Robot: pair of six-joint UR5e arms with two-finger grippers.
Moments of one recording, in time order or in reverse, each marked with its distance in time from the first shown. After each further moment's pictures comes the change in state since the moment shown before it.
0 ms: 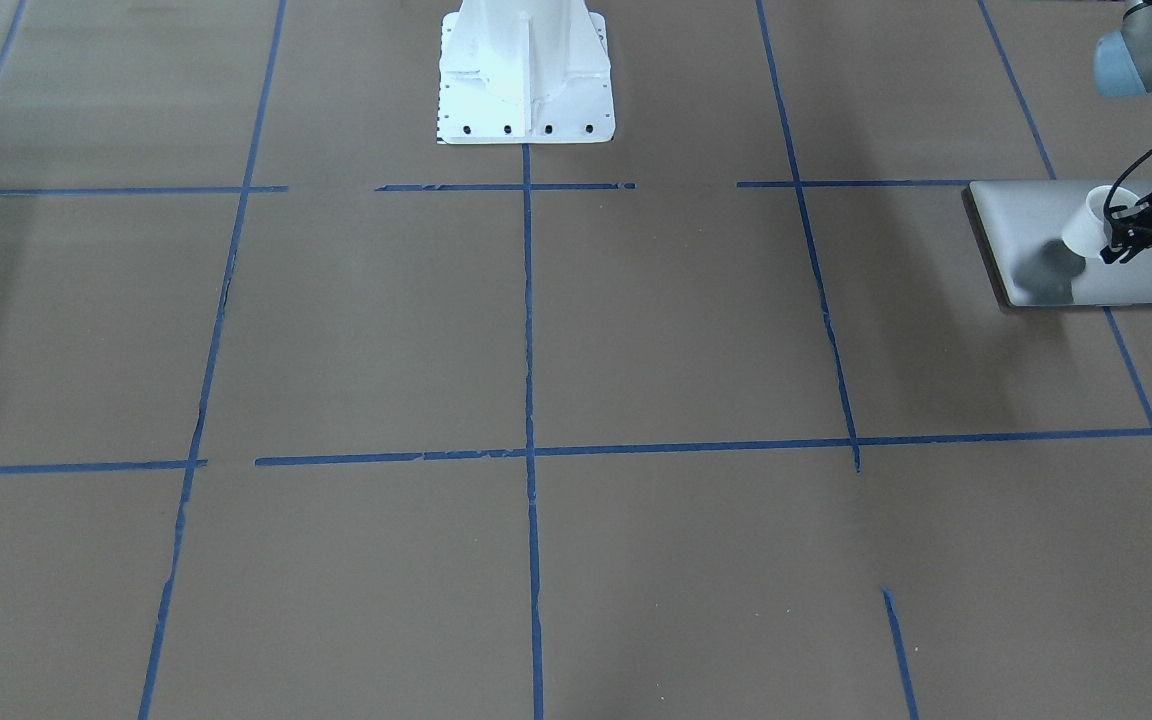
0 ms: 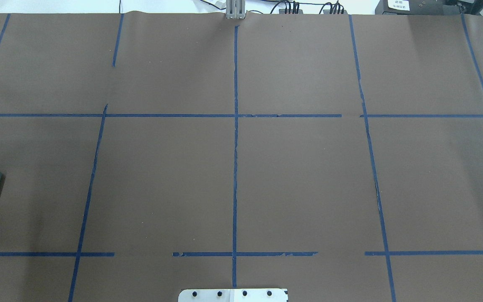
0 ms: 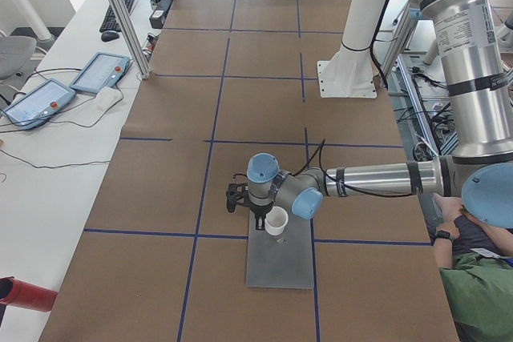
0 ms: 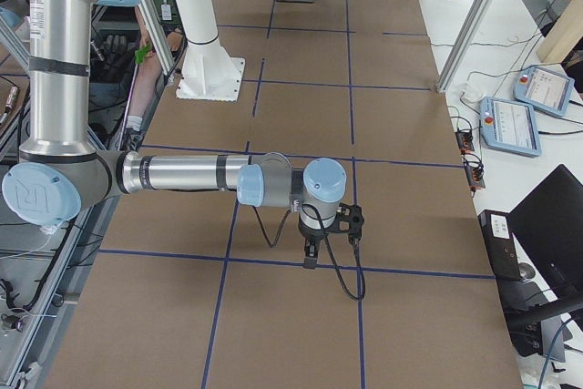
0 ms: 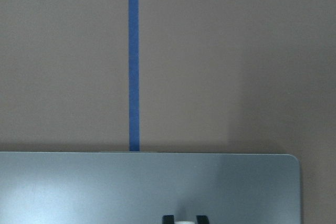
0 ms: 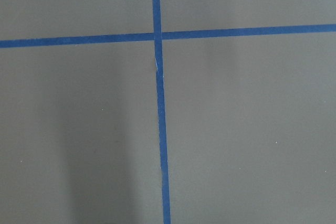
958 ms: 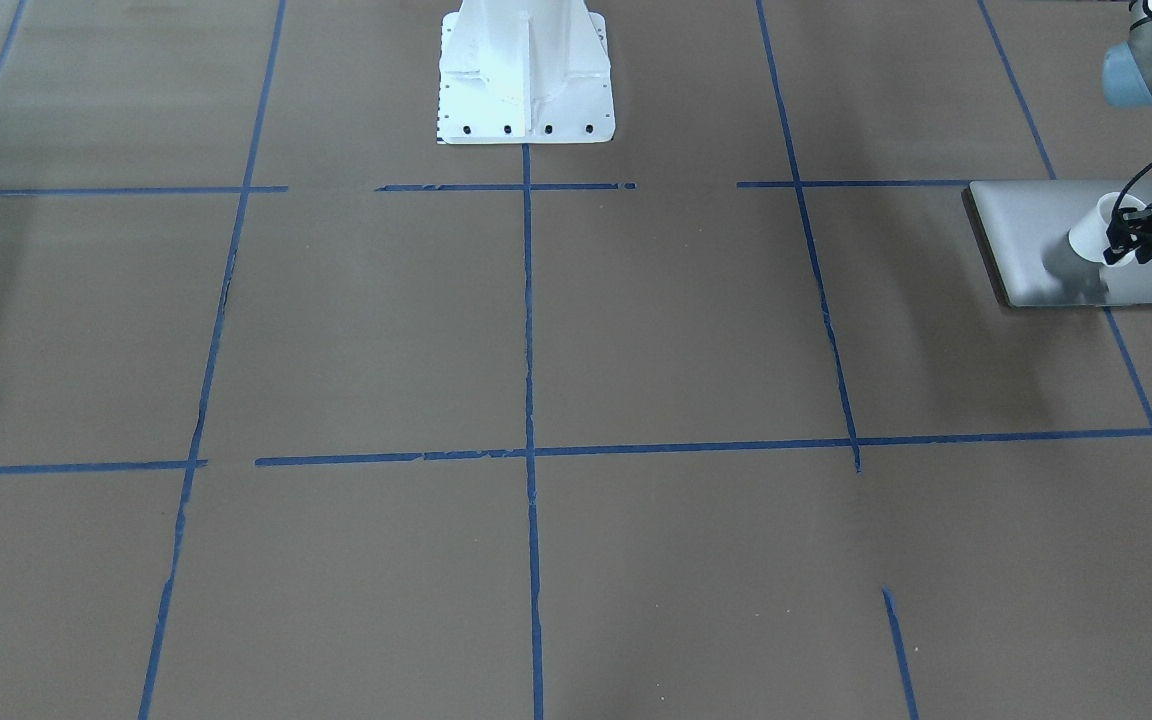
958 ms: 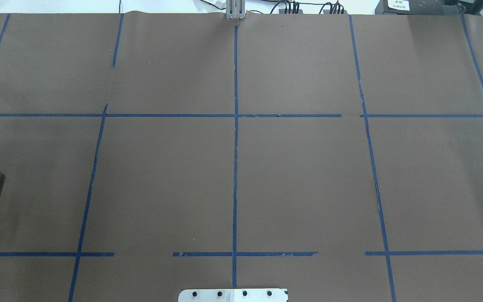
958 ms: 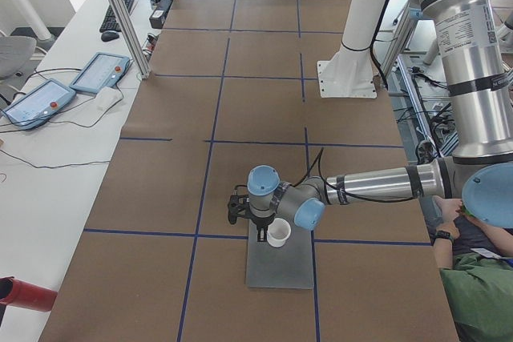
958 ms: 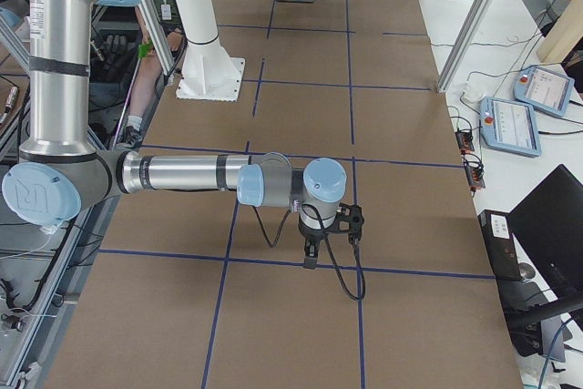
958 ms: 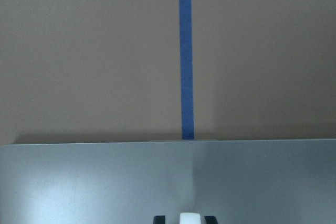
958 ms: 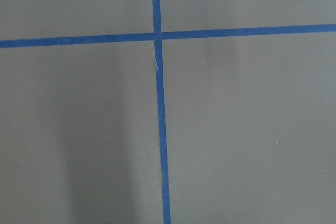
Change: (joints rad) left arm -0.016 -0.011 0.064 0.000 -0.009 0.088; right arm 0.000 0.000 0.000 0.000 0.000 0.000
